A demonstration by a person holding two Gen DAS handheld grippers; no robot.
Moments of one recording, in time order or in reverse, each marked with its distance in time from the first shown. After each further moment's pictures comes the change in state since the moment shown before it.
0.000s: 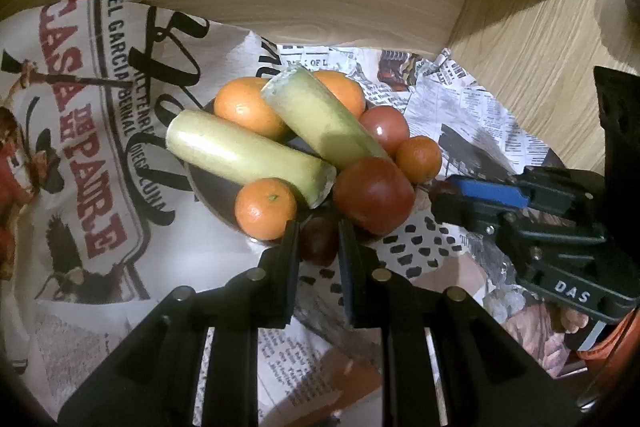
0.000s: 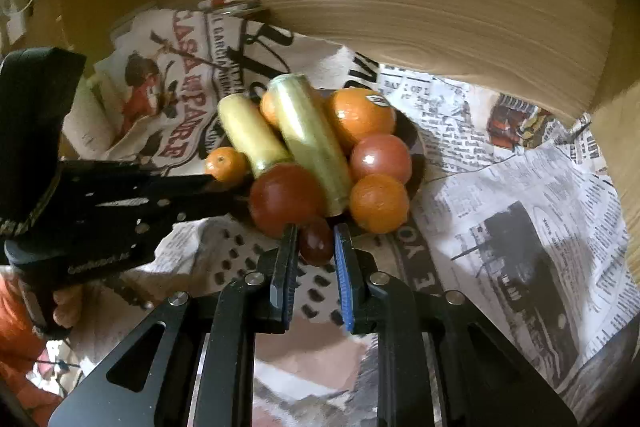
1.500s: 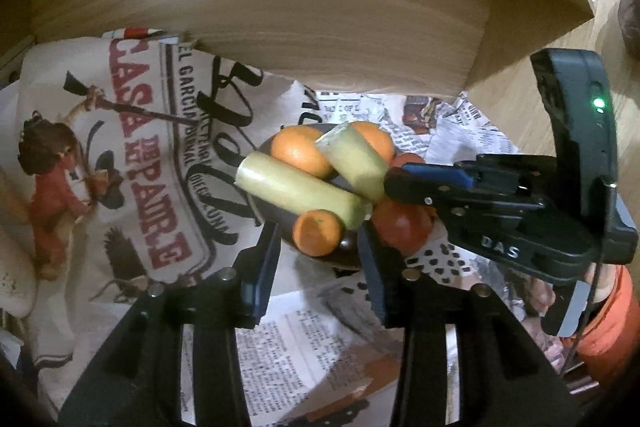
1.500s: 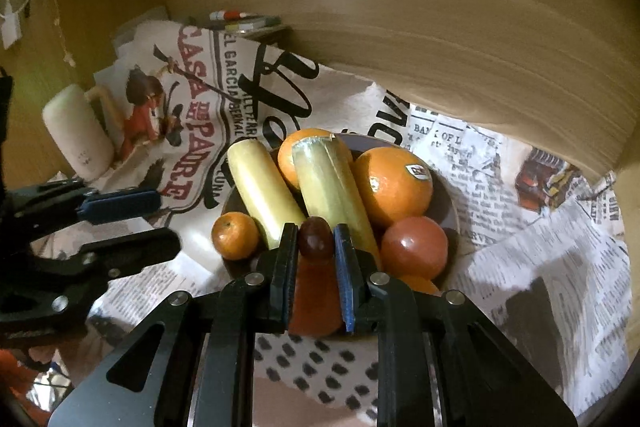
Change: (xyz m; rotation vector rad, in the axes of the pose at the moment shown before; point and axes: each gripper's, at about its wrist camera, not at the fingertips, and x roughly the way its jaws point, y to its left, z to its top) left arm -0.050 0.026 0.001 -0.035 -0.130 0.080; right arm 0.032 0.025 0.038 -0.080 -0.033 0.019
